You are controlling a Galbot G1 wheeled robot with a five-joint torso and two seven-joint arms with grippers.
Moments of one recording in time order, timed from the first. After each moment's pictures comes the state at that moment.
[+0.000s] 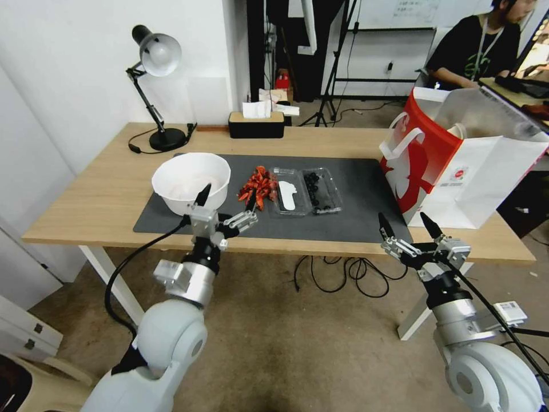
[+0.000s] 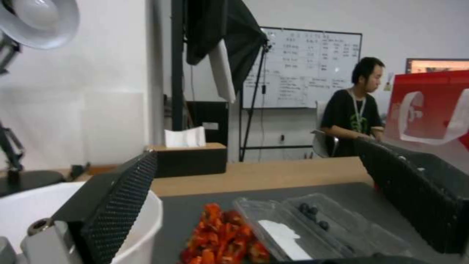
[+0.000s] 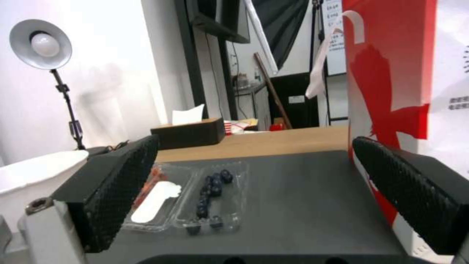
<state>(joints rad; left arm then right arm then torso) 1.24 -1.19 -0.20 -2.18 -0.38 0.07 -0.20 -1.61 1.20 0.66 2.22 0.56 0.07 -0.06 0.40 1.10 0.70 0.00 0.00</state>
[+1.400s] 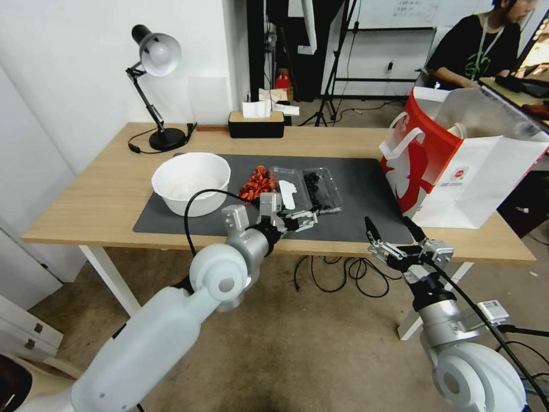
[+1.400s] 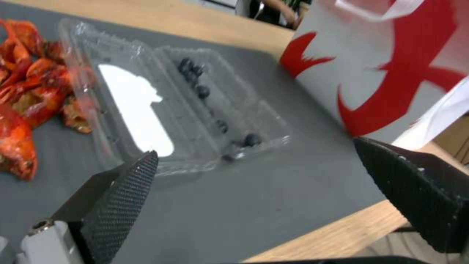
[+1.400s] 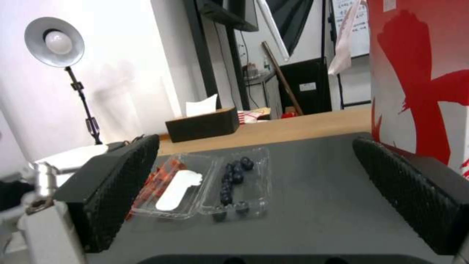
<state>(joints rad) 0.72 -1.08 0.18 -1.97 -1.18 0.42 -0.46 -1.60 1.25 0.62 2.22 0.55 0.03 -0.08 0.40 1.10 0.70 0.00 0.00</state>
